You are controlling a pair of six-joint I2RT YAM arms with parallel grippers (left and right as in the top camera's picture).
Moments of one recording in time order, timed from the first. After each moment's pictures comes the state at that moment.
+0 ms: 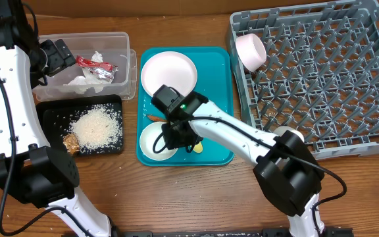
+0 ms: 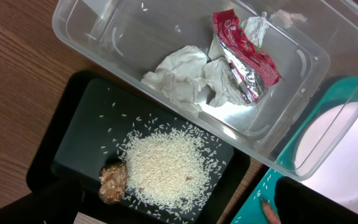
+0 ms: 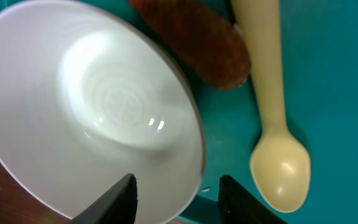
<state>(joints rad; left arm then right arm) 0.30 1.98 2.13 -1.40 -0.01 -0.31 0.83 2.07 1.61 -0.97 -0.15 0.59</state>
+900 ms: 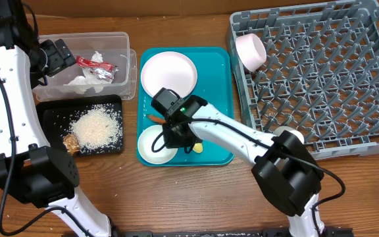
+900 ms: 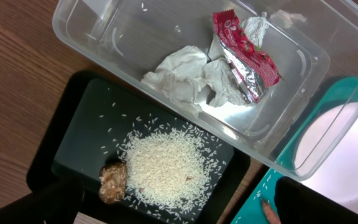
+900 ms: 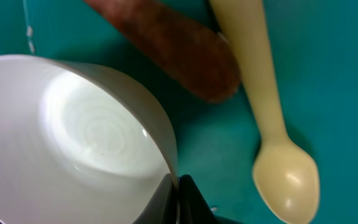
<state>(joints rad) 0.30 1.98 2.13 -1.40 -0.01 -0.31 0.83 2.08 1.59 -0.93 -0.11 0.69</state>
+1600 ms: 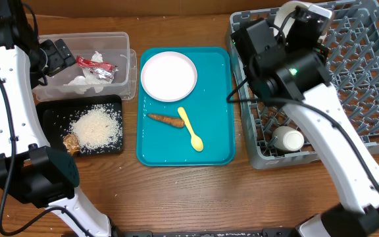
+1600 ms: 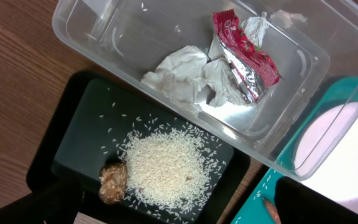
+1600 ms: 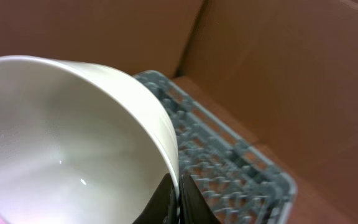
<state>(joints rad) 0.30 1.98 2.13 -1.40 -0.01 -0.31 0.50 1.70 1.87 -1.30 1.21 0.77</state>
